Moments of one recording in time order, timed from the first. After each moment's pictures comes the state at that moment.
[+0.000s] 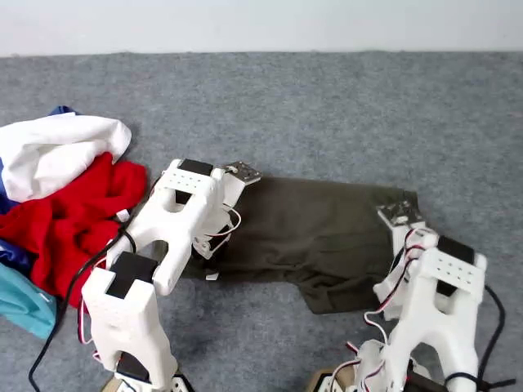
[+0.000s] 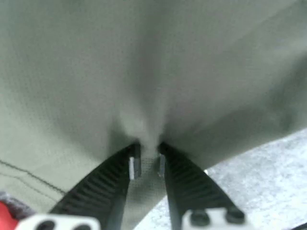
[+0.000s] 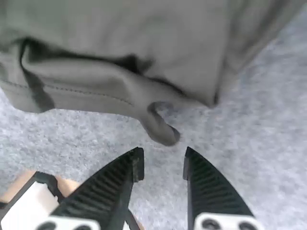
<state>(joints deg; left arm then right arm) 12.0 22.7 14.1 83.4 -17.0 22.9 -28.7 57.8 74.0 39.4</state>
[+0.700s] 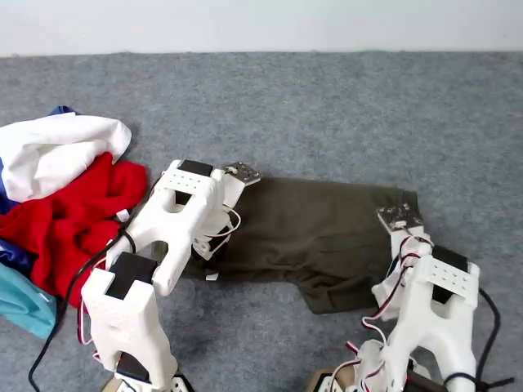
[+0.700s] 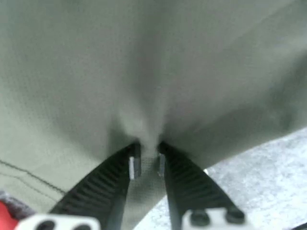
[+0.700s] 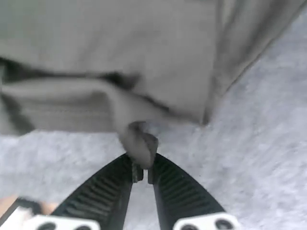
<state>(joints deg) 12.0 22.7 14.7 83.4 -17.0 22.2 -28.7 61.6 68.0 38.8</state>
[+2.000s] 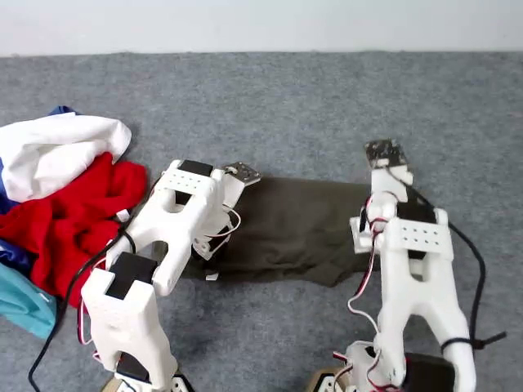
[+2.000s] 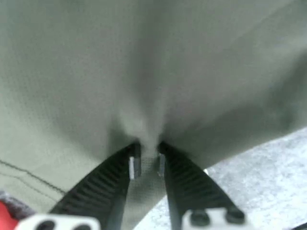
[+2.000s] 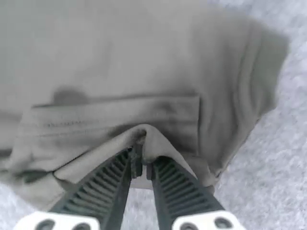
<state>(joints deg) 12.0 22.7 14.8 83.4 -17.0 5.3 -20.3 41.9 58.7 13.7</state>
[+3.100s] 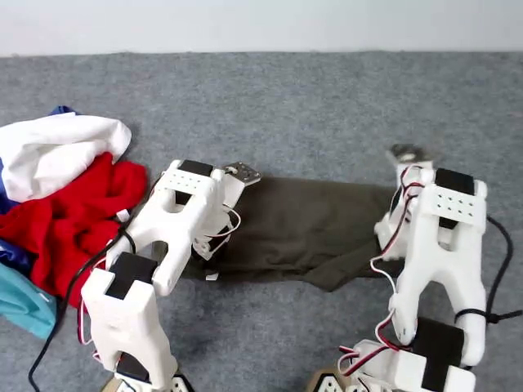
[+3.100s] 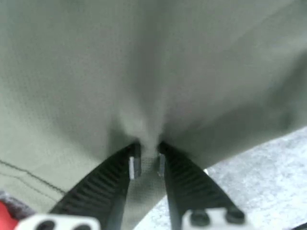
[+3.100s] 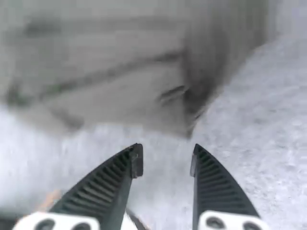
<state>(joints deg) 12.0 22.6 14.8 83.4 -17.0 14.2 -8.9 25.1 88.2 29.1</state>
